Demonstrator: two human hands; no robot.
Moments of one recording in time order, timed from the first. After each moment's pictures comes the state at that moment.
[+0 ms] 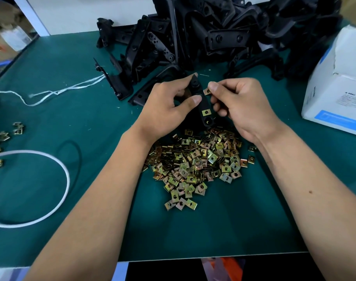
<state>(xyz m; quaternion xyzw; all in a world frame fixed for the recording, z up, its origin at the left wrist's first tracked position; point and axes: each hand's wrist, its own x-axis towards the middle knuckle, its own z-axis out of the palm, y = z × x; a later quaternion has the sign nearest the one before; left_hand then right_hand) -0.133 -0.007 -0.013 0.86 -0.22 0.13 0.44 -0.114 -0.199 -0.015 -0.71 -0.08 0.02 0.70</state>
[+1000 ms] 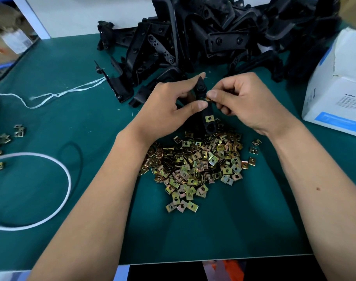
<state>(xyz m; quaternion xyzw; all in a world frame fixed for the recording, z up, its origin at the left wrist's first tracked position) -0.135 -0.006 0.000 0.88 -0.23 0.11 0.40 -0.109 -0.214 0.003 -0.82 -0.20 0.02 0.54</state>
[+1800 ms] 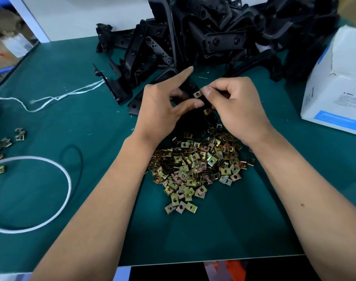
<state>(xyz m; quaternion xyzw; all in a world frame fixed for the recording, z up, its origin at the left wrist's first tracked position) -0.126 -0.008 -0.018 0.87 -0.17 0.22 0.41 -0.126 -0.192 -0.003 -0.84 -0.17 -0.11 0.51</state>
